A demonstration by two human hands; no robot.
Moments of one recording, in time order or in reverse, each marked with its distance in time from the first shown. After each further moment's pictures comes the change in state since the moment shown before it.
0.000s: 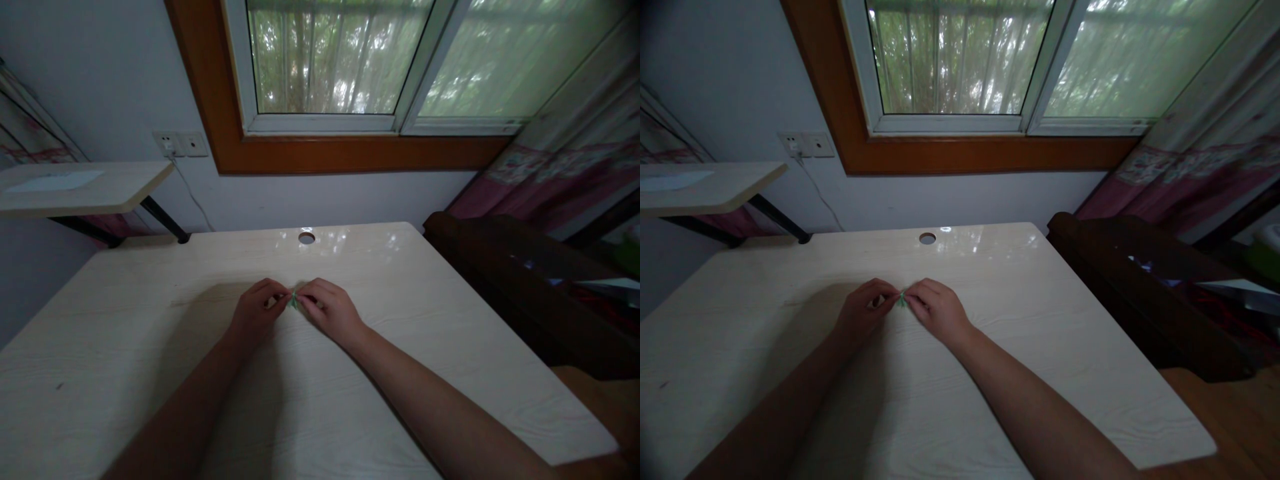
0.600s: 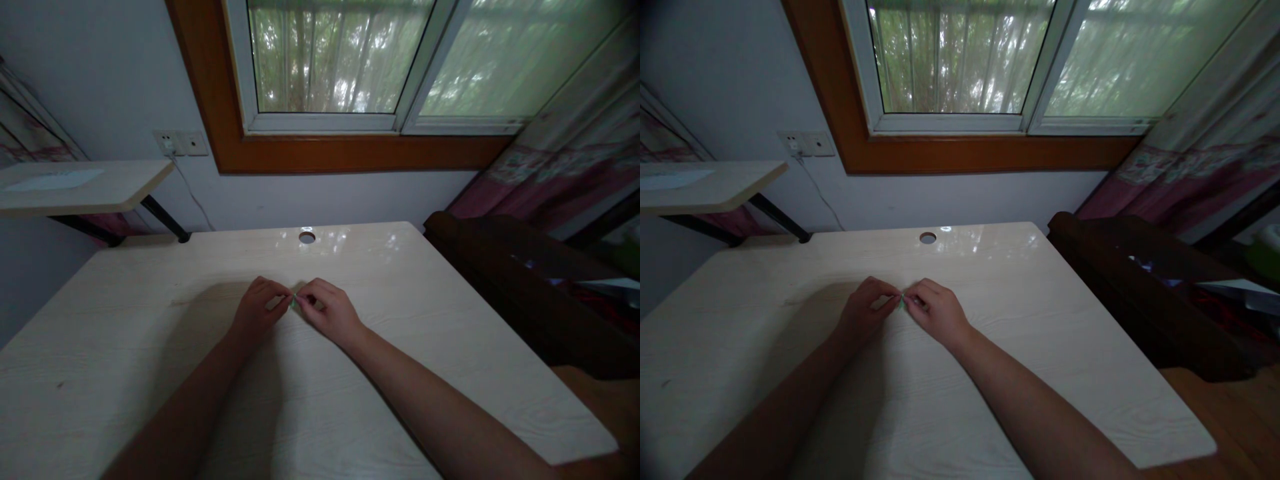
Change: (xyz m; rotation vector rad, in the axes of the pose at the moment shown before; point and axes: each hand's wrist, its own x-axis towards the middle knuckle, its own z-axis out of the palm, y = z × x) left_hand 0.001 -0.002 0.002 0.143 0.029 0.135; right_hand -0.002 -0.002 0.004 0.014 0.019 0.022
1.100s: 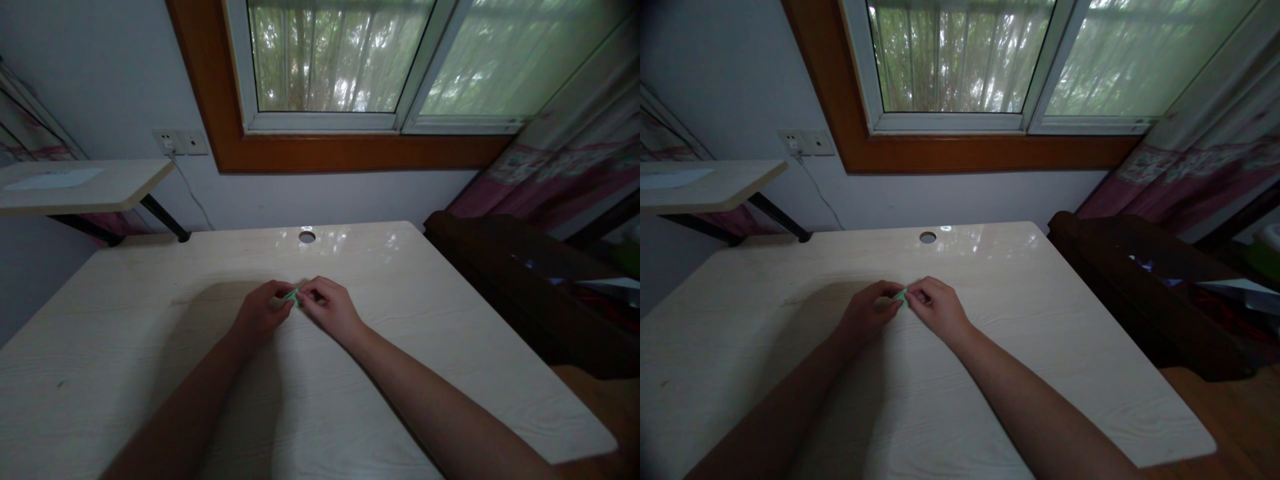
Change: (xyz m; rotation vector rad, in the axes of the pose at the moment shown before) left_hand -0.004 0.001 0.001 -0.101 -0.099 -0.160; right_hand 0.001 0.004 0.004 0.085 0.069 0.132
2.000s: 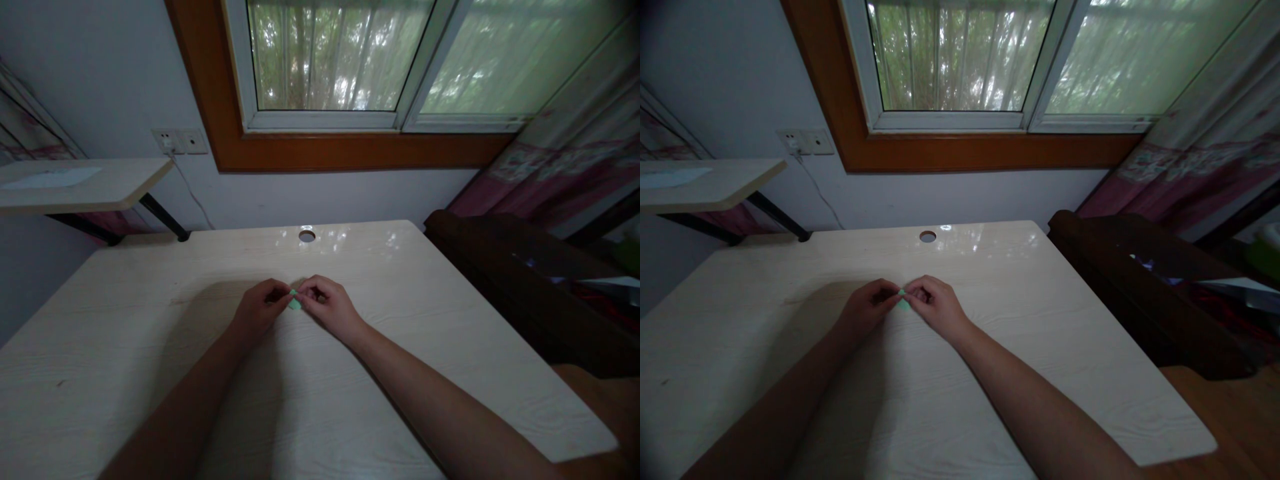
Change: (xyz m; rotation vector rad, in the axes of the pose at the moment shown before) left_hand 0.004 0.002 -0.001 -0.202 -0.013 -0.198; right_hand 0.001 0.004 0.002 0.172 -0.045 0.122
